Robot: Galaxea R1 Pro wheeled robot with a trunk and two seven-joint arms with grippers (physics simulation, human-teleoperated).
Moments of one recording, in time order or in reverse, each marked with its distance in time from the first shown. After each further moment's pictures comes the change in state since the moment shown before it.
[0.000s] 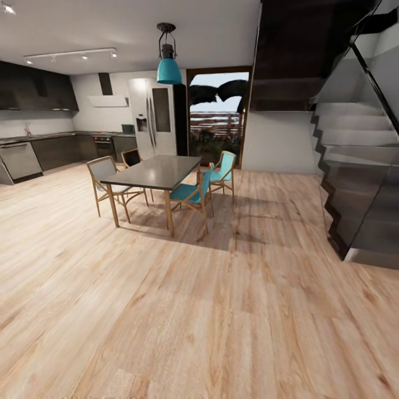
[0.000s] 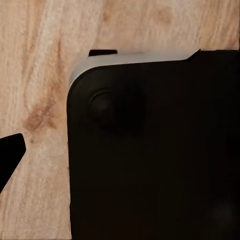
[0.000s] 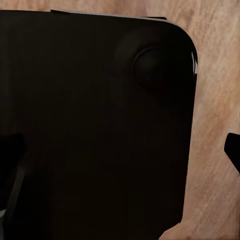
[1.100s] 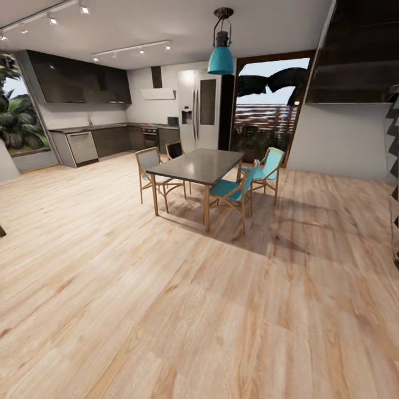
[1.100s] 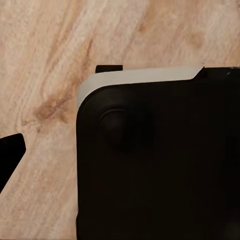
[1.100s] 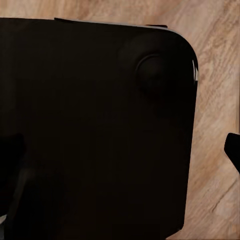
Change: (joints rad) left arm 0.000 0.014 -0.002 -0.045 0.006 -0.034 -0.007; right arm 0.000 0.001 0.002 -0.008 0.003 -0.055 0.001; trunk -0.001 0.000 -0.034
